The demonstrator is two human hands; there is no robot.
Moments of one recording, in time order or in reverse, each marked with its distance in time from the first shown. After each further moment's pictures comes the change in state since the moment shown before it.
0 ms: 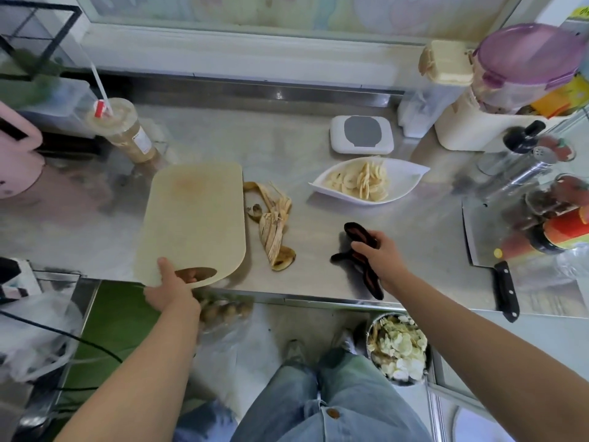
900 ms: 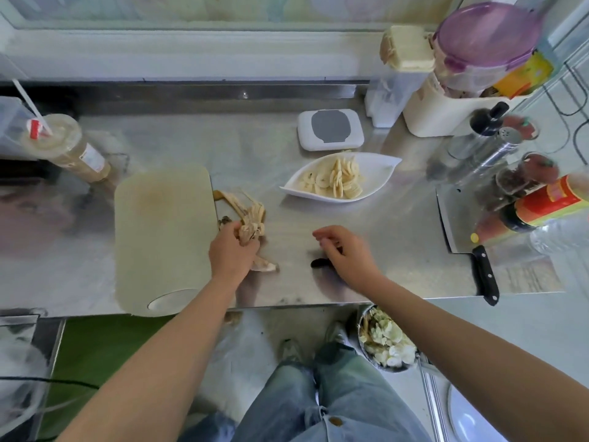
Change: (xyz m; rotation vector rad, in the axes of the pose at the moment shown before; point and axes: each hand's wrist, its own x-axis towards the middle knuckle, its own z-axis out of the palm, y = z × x) left_hand -0.082 -0.017 0.104 1.036 -0.732 0.776; right_hand -0.006 -0.011 0.011 -0.483 -0.025 -0.438
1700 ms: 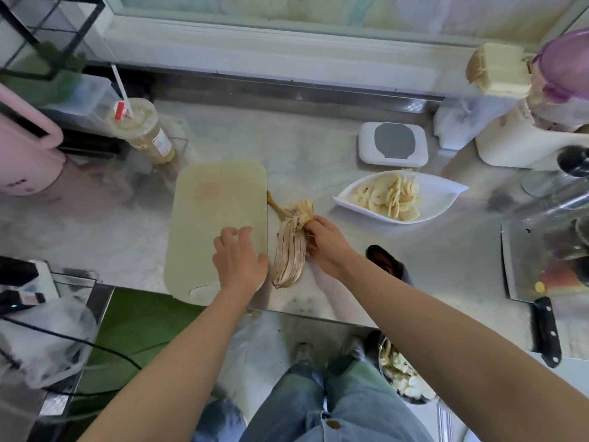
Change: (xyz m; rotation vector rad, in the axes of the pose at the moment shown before) left_hand 0.005 -0.046 -0.034 0.409 0.058 -0.060; right_hand 0.072 -0.083 0.087 0.917 -0.263 0.539
